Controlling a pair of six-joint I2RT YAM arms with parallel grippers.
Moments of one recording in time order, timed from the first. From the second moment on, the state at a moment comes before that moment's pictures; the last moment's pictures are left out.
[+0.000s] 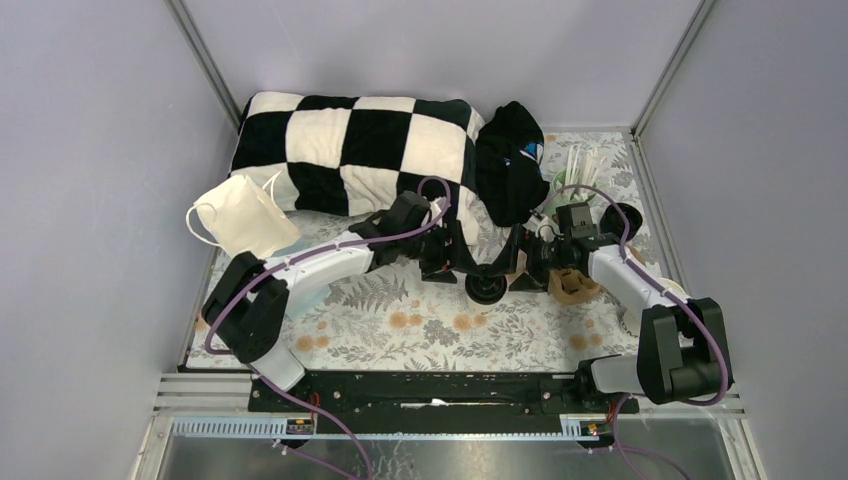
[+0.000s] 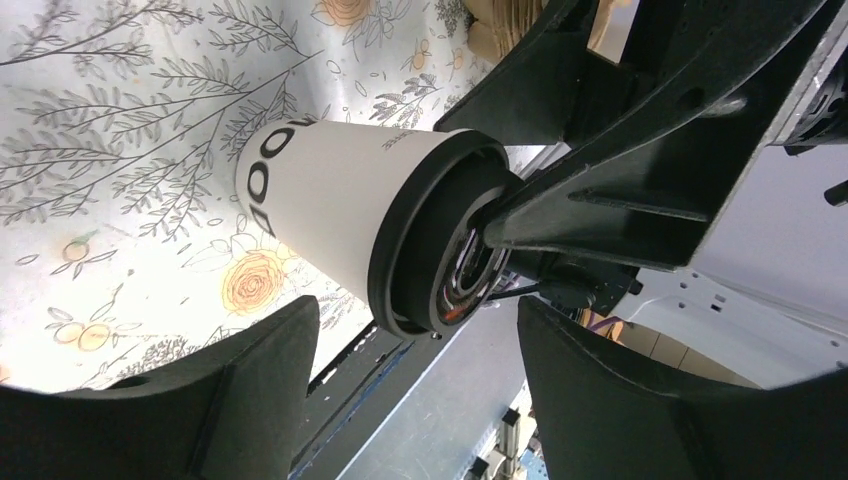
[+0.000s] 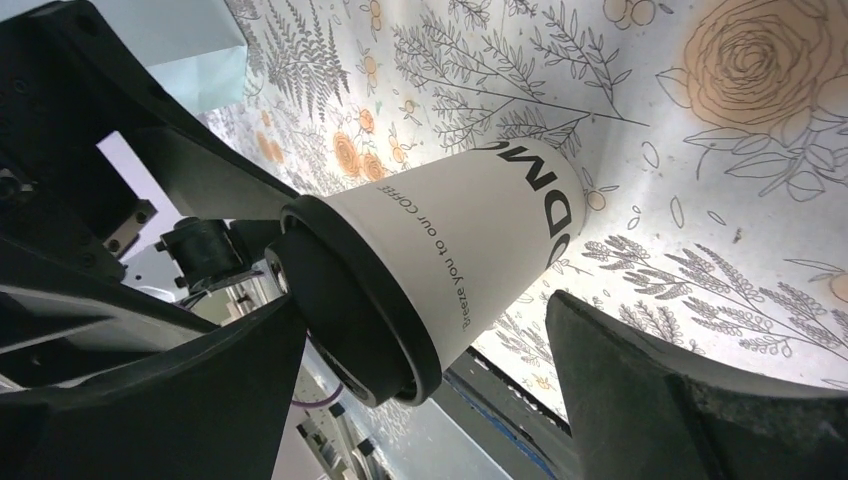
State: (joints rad) left arm -0.75 1.62 1.06 -0.18 0.55 -0.91; right arm 0.18 1.34 0.72 -0.45 -0.77 0.54
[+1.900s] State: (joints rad) left arm -0.69 1.63 0.98 -0.09 0.60 -0.96; right arm 0.19 1.42 0.75 -0.45 -0.86 0.49
